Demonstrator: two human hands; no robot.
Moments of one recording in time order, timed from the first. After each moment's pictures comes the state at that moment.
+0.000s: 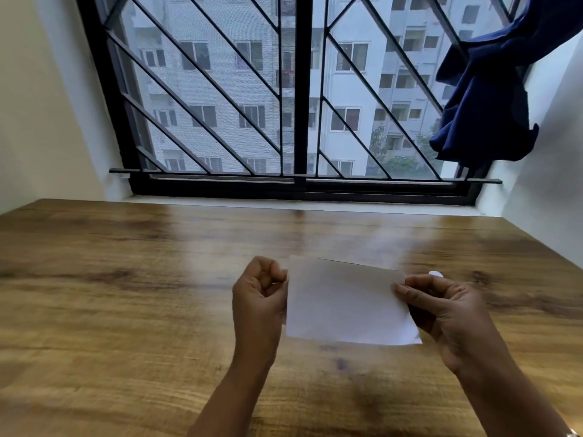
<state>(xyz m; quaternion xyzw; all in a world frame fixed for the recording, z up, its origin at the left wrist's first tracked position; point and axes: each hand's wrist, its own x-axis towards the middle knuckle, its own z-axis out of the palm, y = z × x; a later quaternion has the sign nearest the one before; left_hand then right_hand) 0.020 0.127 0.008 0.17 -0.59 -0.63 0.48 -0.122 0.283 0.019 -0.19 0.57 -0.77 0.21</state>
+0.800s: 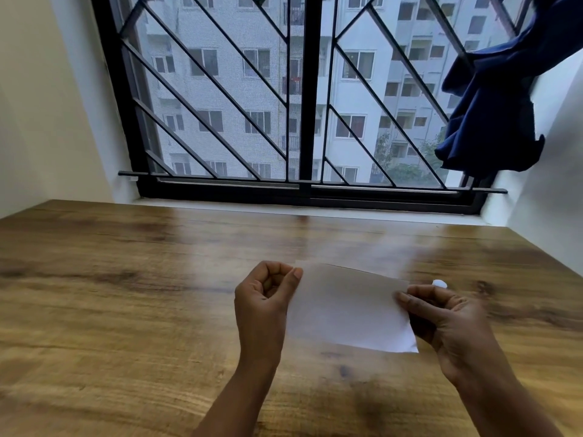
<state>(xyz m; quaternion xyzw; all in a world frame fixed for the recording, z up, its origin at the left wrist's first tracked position) 0.018 0.128 0.010 0.20 -0.59 -0.59 0.52 -0.116 0.279 0.021 -0.18 0.57 -0.78 0.21</state>
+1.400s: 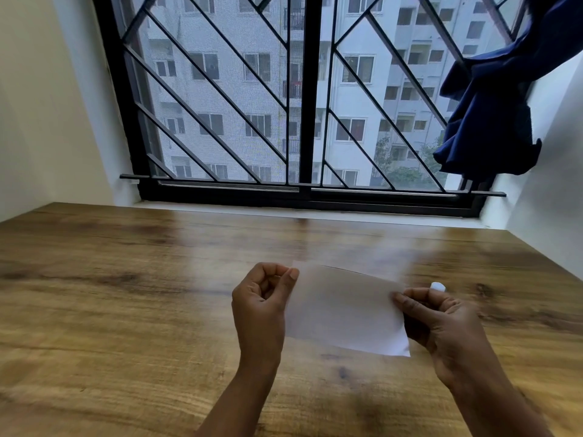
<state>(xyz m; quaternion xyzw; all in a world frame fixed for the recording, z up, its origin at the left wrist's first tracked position) 0.017 0.128 0.011 0.20 -0.57 -0.58 0.54 -0.115 0.279 0.018 -0.18 0.57 -0.77 0.22</state>
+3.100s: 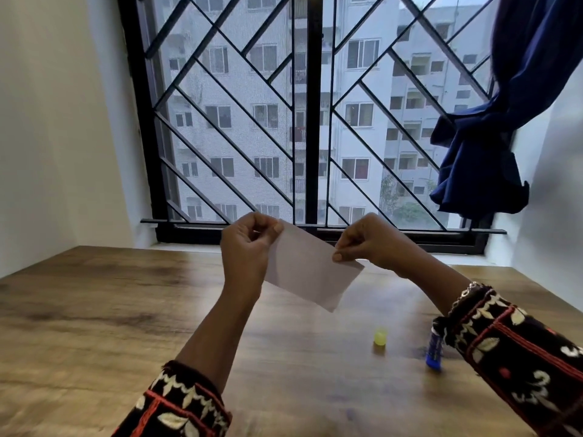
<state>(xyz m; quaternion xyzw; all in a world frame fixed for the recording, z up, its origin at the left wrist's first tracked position) 0.013 0.079 0.119 0.16 -0.63 -0.50 0.58 -0.142 0.193 0.143 -0.55 0.73 -0.40 0.08</state>
